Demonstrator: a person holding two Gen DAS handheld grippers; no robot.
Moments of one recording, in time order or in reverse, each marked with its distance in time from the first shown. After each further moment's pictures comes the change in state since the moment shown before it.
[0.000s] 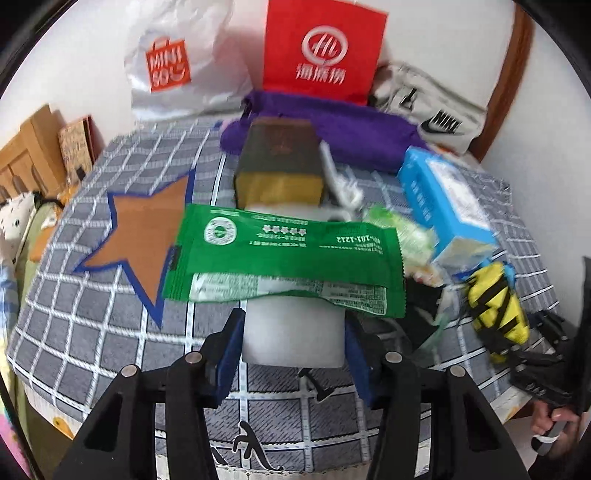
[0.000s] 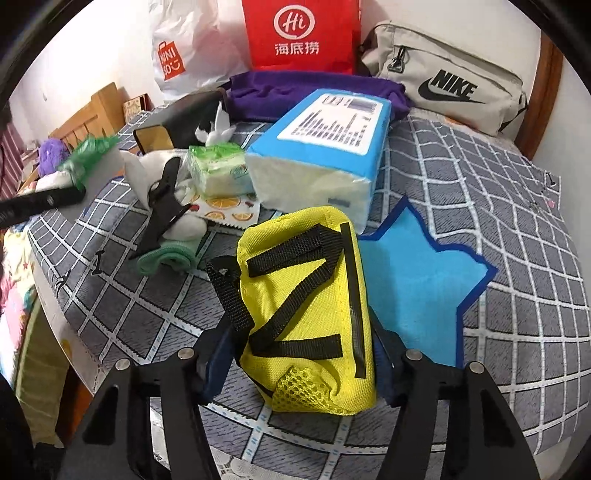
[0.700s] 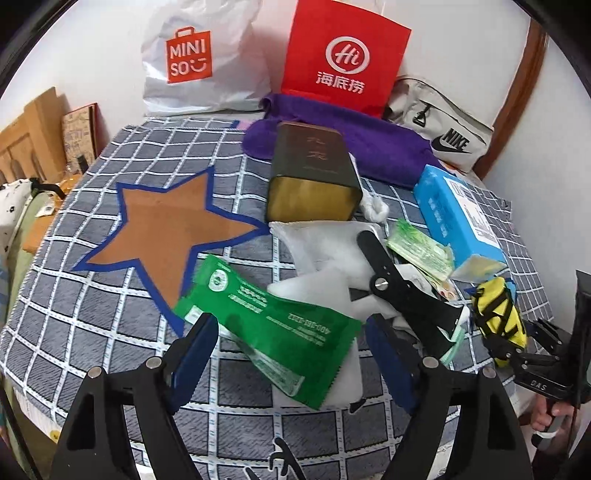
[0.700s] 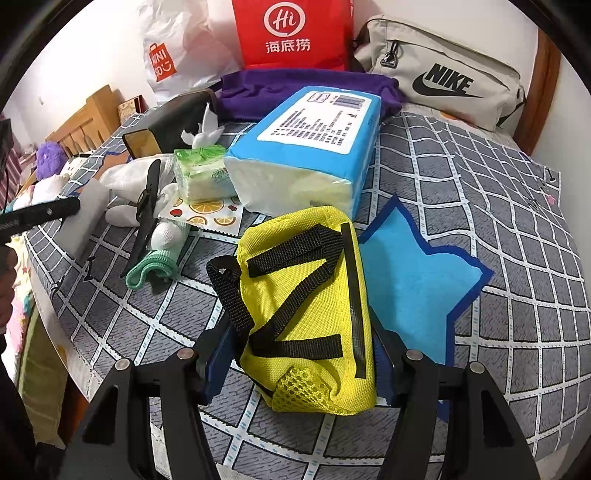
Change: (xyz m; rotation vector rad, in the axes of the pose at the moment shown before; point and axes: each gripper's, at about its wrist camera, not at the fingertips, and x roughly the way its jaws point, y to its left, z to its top) left arm 0.000 0.033 0.002 -0.046 -0.042 -0.048; right arm 0.013 -0.006 0.005 0.005 0.021 0.009
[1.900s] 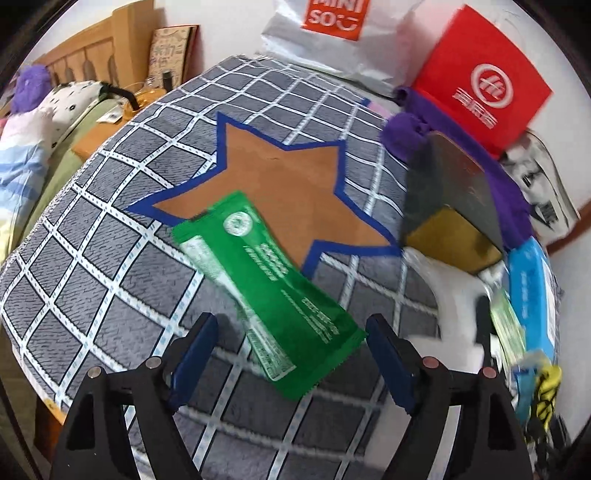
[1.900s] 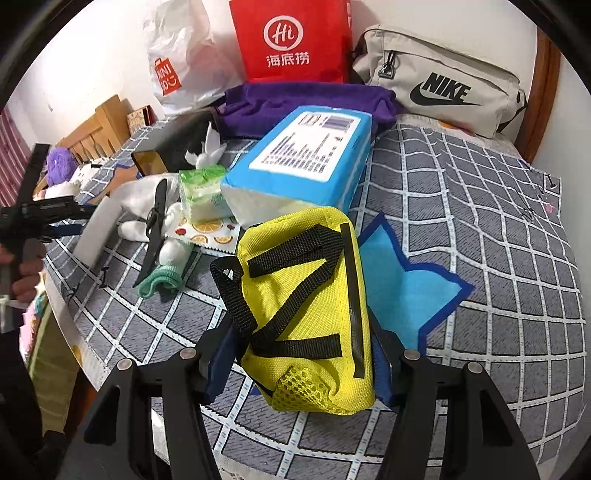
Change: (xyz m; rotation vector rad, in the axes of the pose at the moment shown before) left arm 0.040 0.074 0.017 -0.387 0.092 0.169; right arm -0.026 -0.019 0.010 0.008 -0.031 0.046
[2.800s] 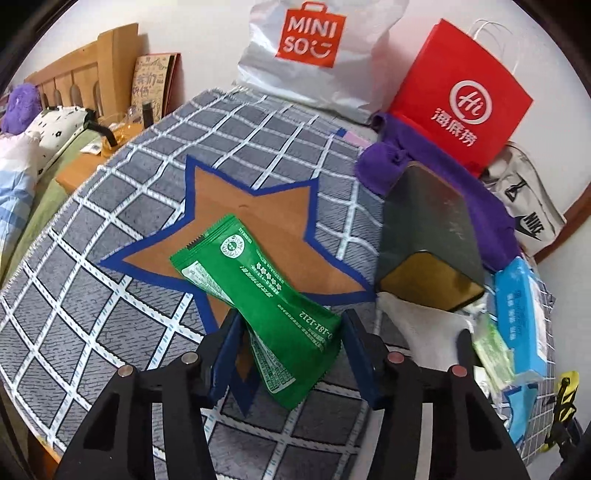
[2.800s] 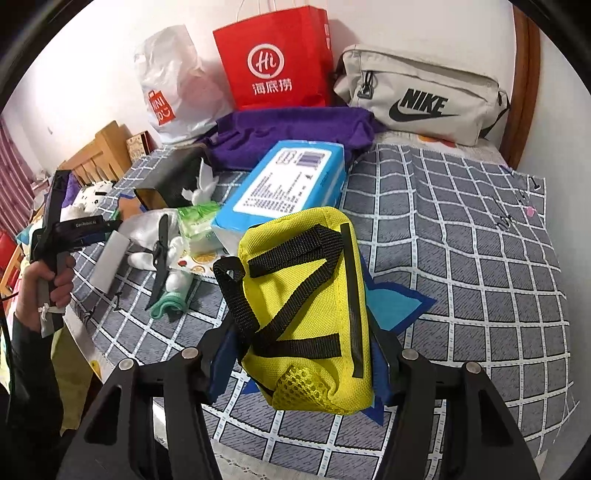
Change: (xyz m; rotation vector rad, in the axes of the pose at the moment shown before) left arm -0.006 -0.014 0.015 0.058 -0.103 -0.070; right arm -0.040 -0.020 0.012 0.047 -0.064 0.017
